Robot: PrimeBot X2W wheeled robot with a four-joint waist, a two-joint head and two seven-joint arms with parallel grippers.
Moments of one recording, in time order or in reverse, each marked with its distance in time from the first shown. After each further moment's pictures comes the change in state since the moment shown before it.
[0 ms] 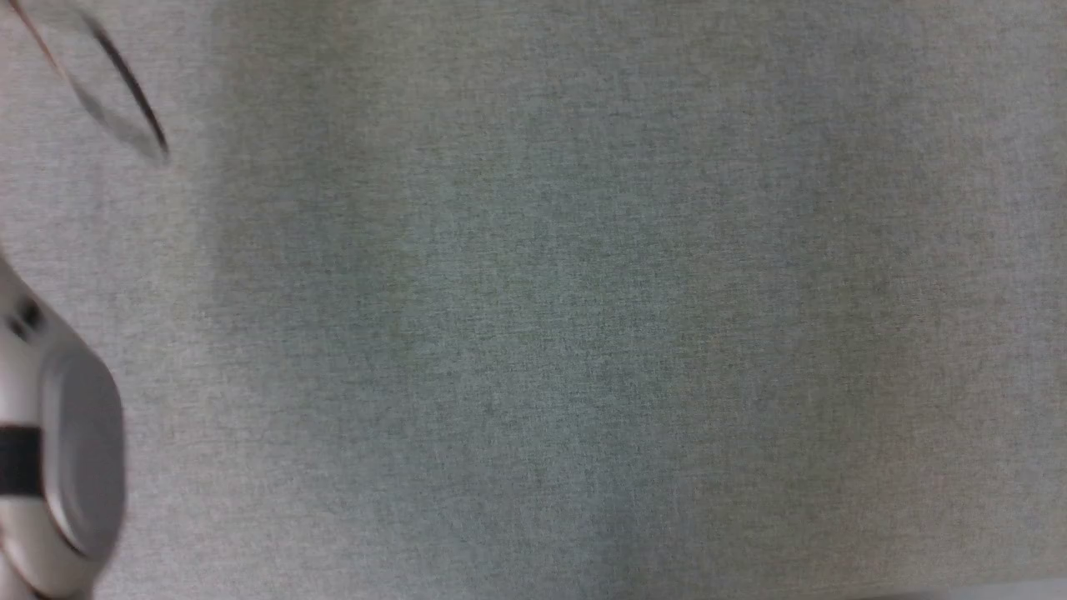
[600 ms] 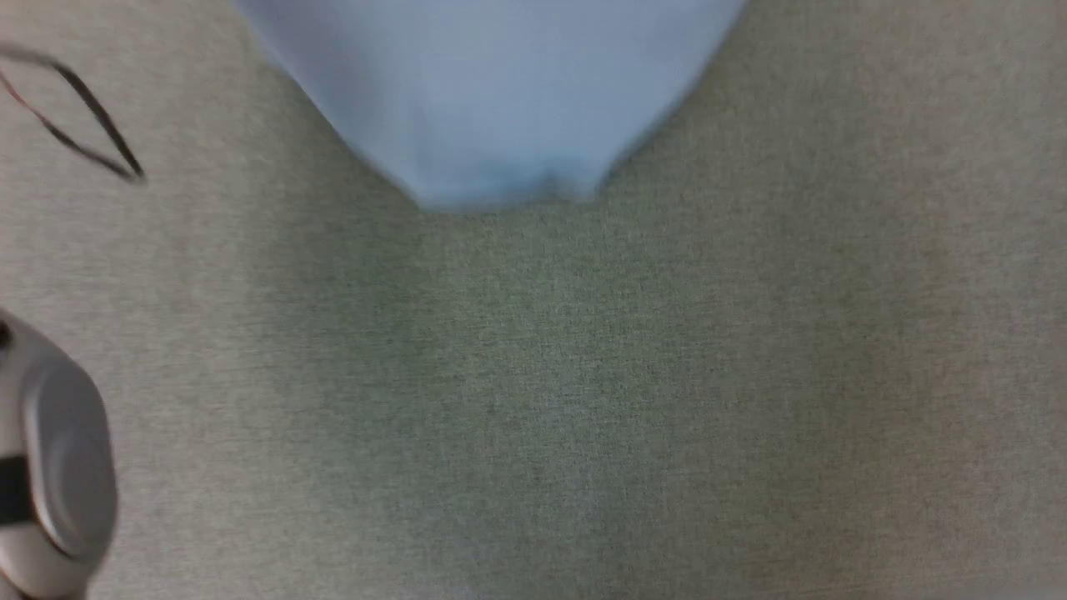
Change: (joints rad) left arm 0.109 0.019 0.028 -0.251 -0.012 0.150 0.132; right arm 0.195 -0.039 0.052 -0.181 0.107 -0.001 0.287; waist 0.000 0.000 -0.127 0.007
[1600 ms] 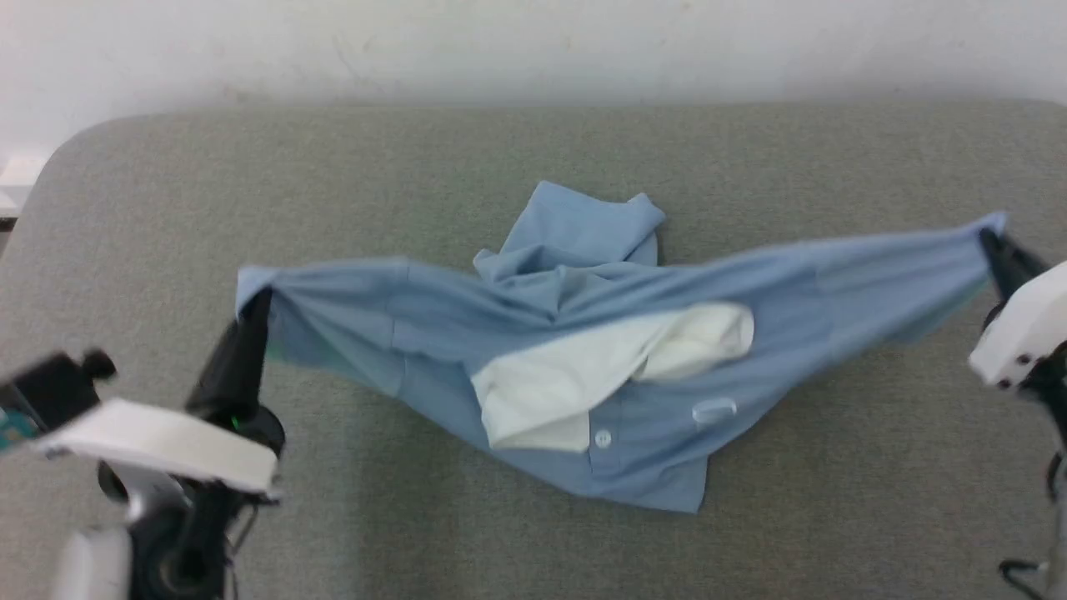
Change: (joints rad) left arm 1.251 -0.155 -0.111 -0.275 0.130 -0.302 -0.077; right arm 1.065 0.148 -0.225 -0.292 0.174 0.000 0.039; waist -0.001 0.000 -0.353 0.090
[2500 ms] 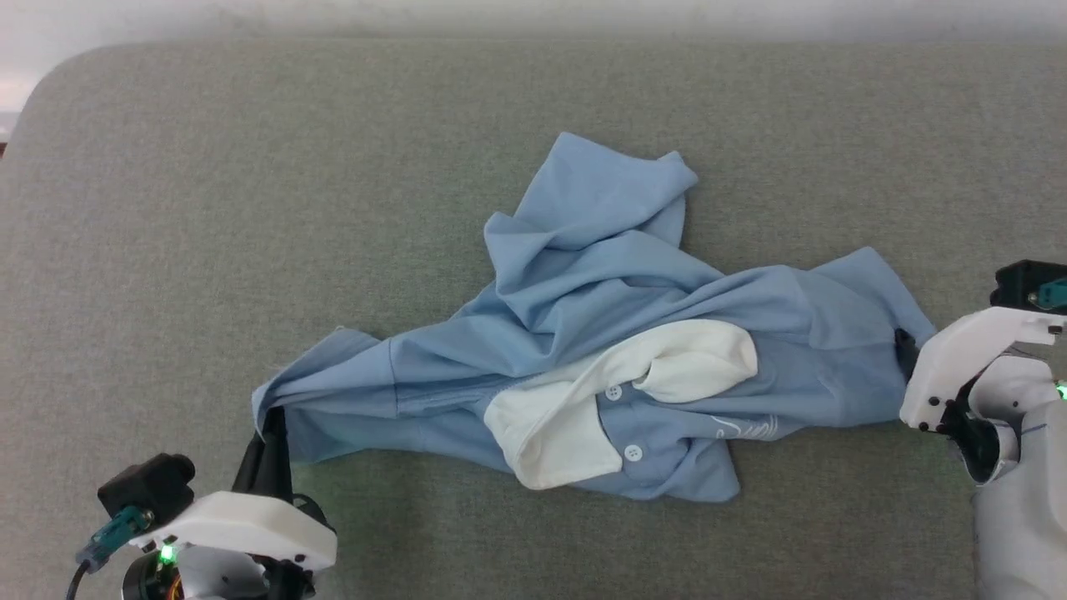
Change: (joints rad) left arm 0.079 -0.041 -0.040 0.246 0.306 0.100 -0.204; right arm -0.100 0.043 -0.057 0.488 -0.205 0.001 -0.145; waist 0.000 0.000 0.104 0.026
